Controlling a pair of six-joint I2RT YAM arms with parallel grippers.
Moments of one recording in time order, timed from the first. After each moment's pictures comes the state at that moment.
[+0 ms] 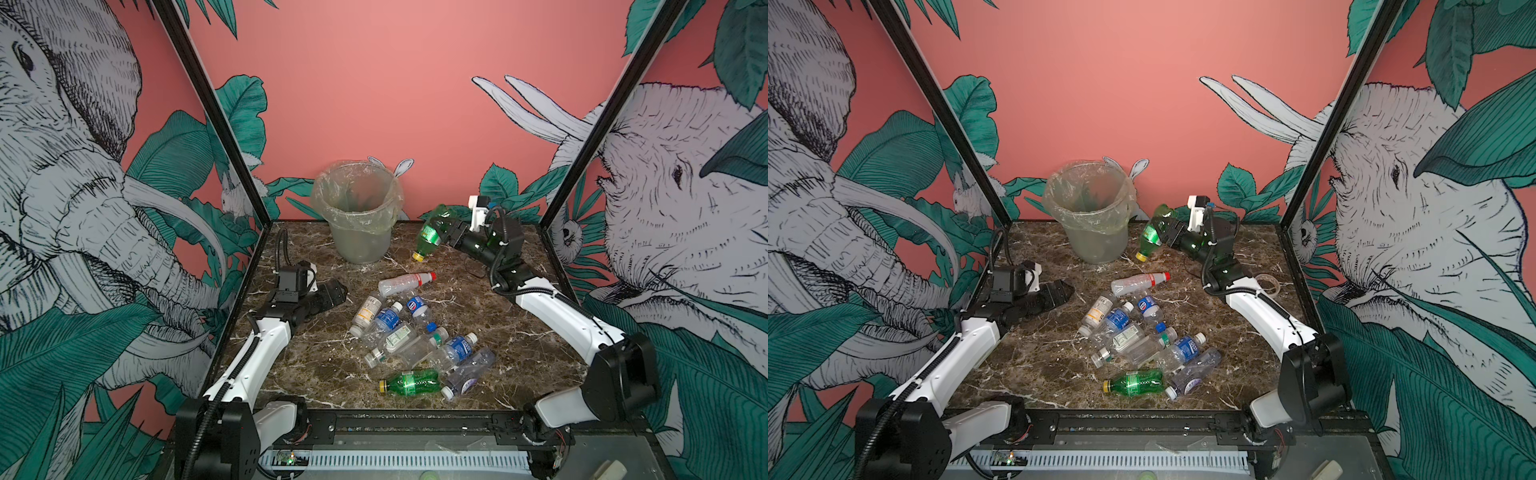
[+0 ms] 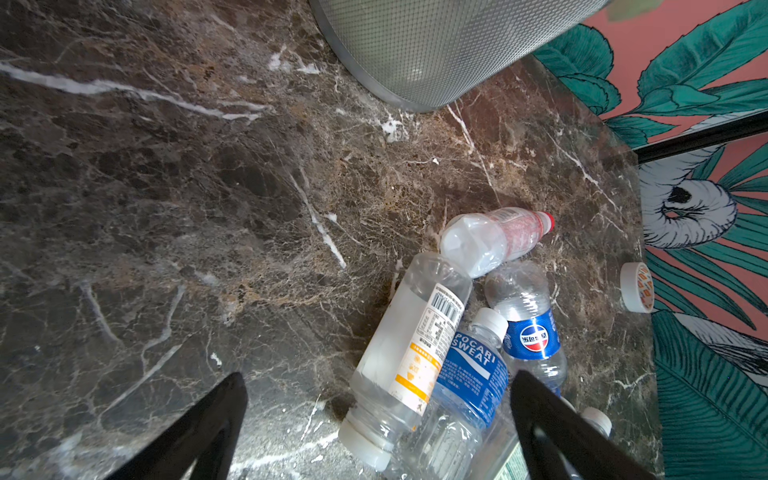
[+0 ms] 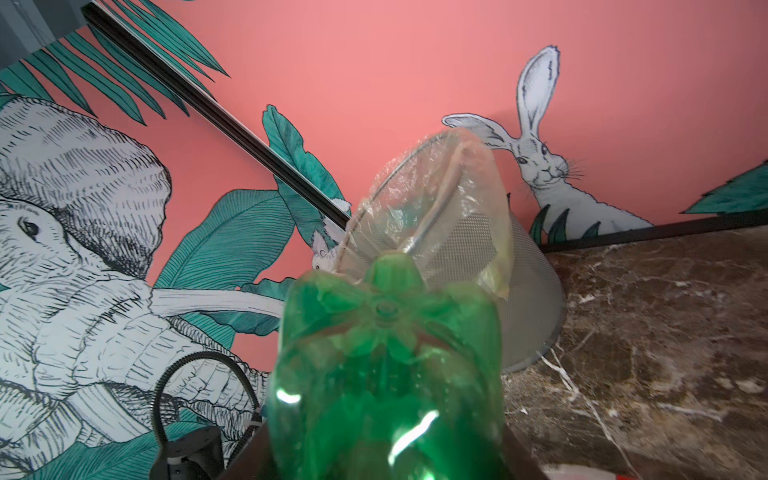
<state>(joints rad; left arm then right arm) -0.11 1.12 0.75 -0.43 0.32 -0.50 0.41 1.44 1.12 0.28 -0.40 0.77</state>
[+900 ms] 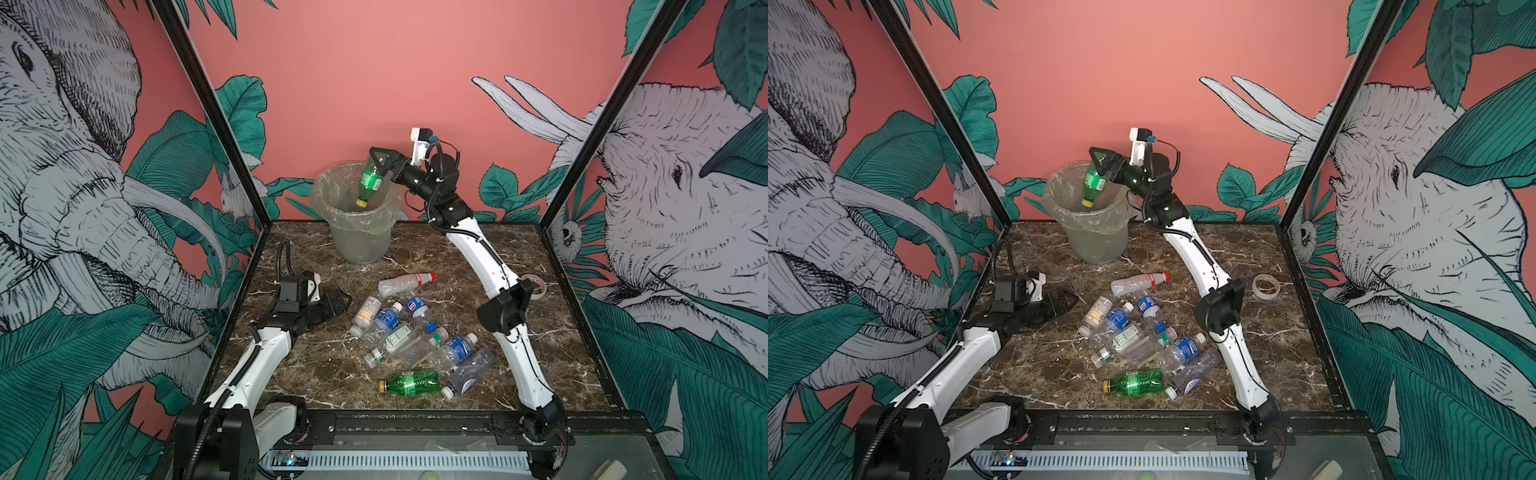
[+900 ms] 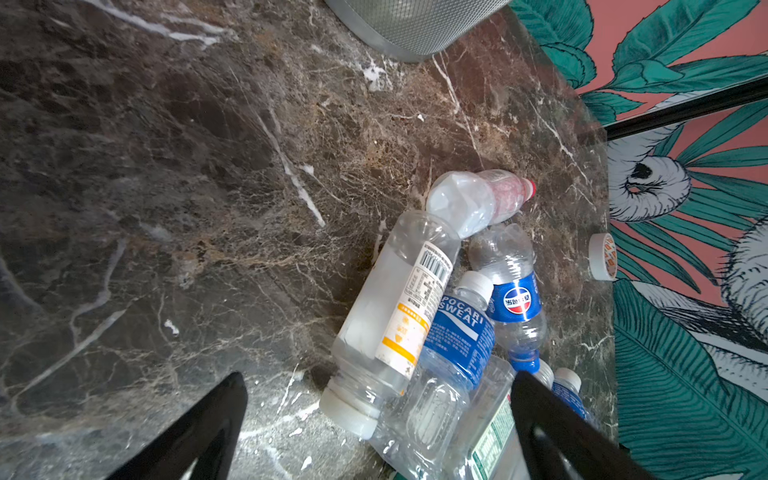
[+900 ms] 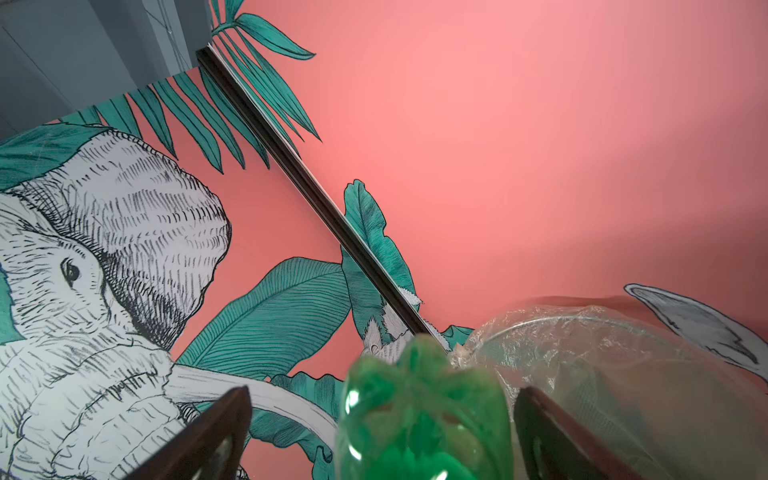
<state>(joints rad) -0.11 1.07 0.65 -0.38 0.43 -0.54 0.56 2.52 2.86 -0.08 -0.32 0.76</state>
